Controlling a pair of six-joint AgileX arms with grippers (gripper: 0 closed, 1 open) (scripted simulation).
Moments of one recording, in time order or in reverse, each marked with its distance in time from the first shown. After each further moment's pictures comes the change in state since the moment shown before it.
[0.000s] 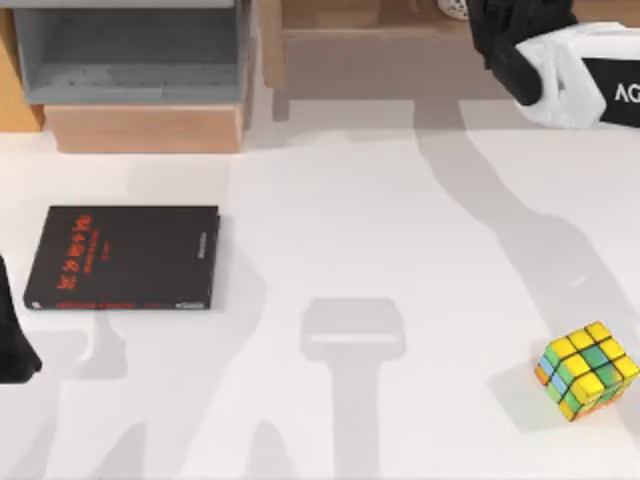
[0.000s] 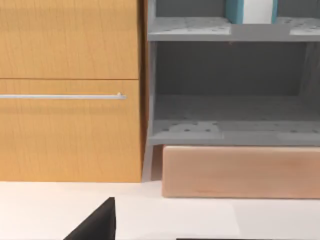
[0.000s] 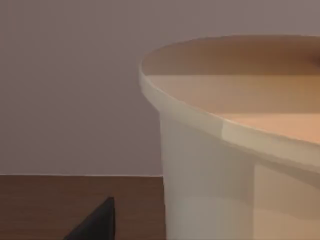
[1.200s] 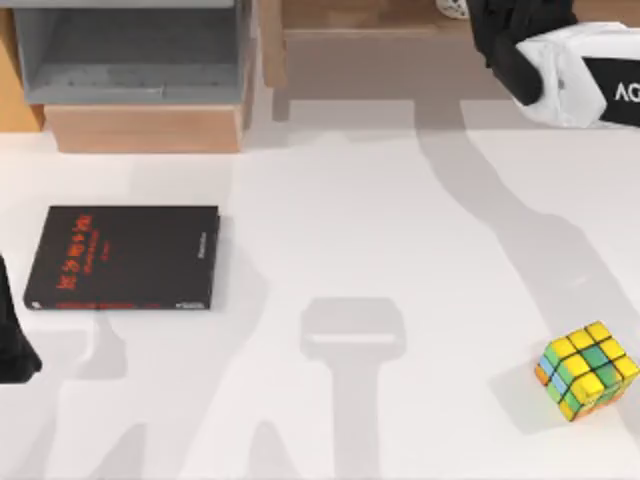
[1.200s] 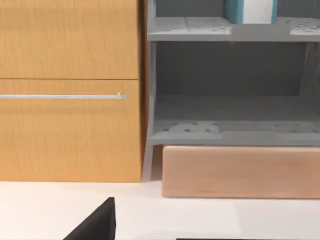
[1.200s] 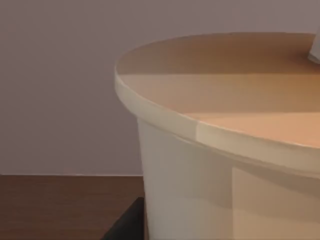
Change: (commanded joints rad) left arm 0.000 0.000 0.000 0.000 0.000 0.000; right arm 0.000 0.000 0.000 0.000 0.000 0.000
